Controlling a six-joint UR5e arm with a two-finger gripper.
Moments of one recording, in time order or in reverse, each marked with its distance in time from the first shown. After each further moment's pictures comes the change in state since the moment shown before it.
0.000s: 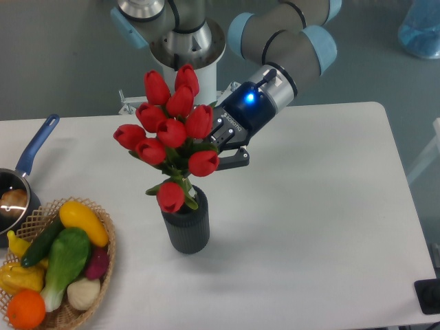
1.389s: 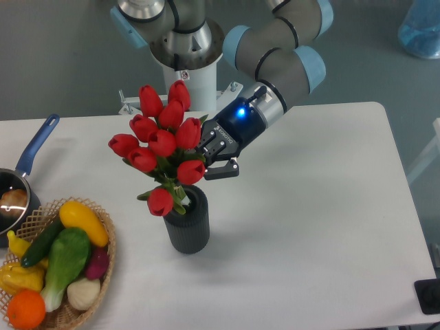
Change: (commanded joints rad) arm -0.015 -0.035 -0.066 0.002 -0.015 0.086
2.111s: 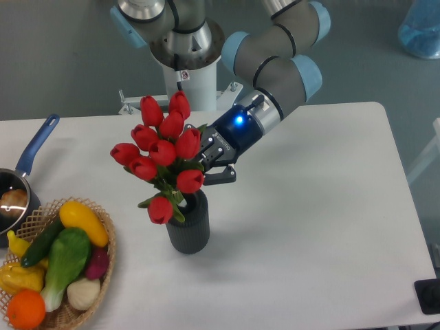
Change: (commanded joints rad) arm 0.003 -0.032 0.000 0.000 0.003 0.000
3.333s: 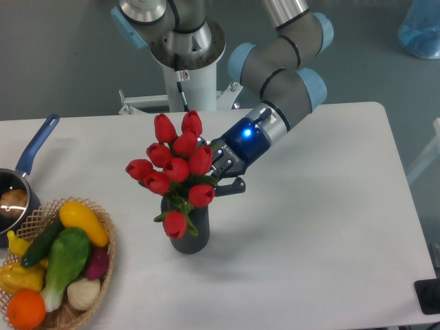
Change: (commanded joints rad) arm 0.014 -0.041 -0.014 0.017 0.012 0.044
